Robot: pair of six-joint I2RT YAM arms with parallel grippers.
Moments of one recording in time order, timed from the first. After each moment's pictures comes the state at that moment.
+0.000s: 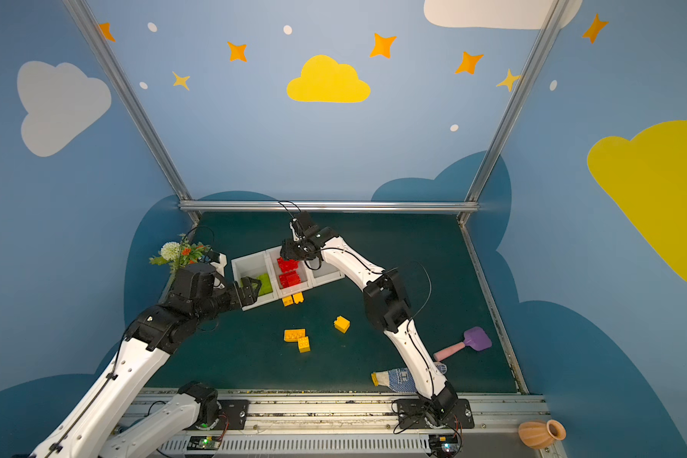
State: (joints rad) left arm -0.35 0.88 0.93 -0.76 -0.04 -0.54; right arm 0.77 2.39 2.22 -0.66 -0.20 0.53
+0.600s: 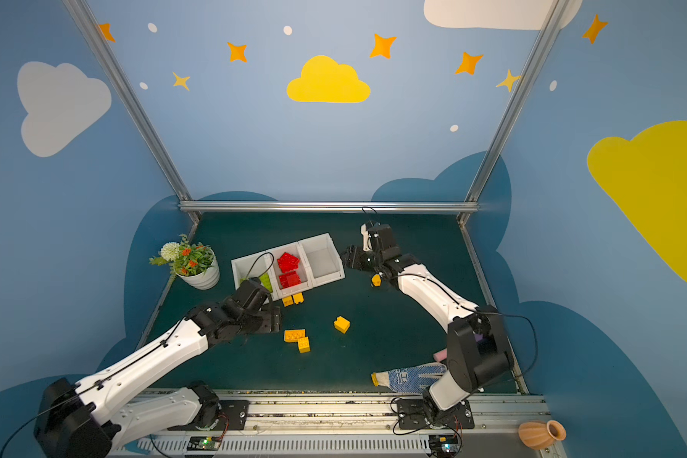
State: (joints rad) left arm -0.65 1.12 0.80 -0.79 -0.15 -0.70; right arm 0.49 1.54 1.11 -0.27 -0.24 0.54
